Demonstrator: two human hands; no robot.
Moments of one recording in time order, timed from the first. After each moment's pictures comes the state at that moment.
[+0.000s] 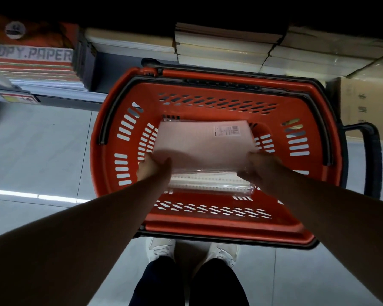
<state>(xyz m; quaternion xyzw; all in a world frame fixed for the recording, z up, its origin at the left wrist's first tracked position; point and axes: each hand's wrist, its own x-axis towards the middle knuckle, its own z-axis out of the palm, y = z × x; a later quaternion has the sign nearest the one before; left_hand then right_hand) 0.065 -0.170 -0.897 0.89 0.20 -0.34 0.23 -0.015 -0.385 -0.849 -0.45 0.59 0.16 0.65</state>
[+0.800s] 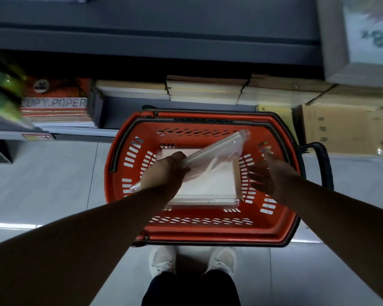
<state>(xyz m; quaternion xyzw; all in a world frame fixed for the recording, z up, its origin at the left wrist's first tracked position) 0.080 -0.201 -0.778 0.93 -0.24 -0.21 0.20 -0.026 -0.427 -0.761 -0.47 0.60 0.14 0.64</state>
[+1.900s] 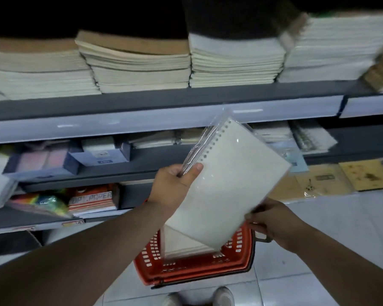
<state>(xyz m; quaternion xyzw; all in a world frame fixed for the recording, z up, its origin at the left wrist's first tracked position) 0.104 -0.268 -0.438 0.78 -0.13 -0.24 0.57 -0.075 -0.435 -0.466 -0.53 0.45 0.05 0.71</state>
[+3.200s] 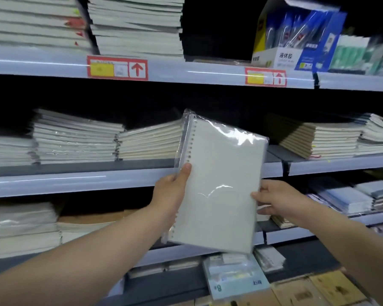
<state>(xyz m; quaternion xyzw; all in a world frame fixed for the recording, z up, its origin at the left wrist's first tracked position) 0.117 -0.290 -0.070 0.68 -0.18 -0.20 0.68 -0.054 -0.477 -0.061 -0.75 0.29 -0.15 0.57</state>
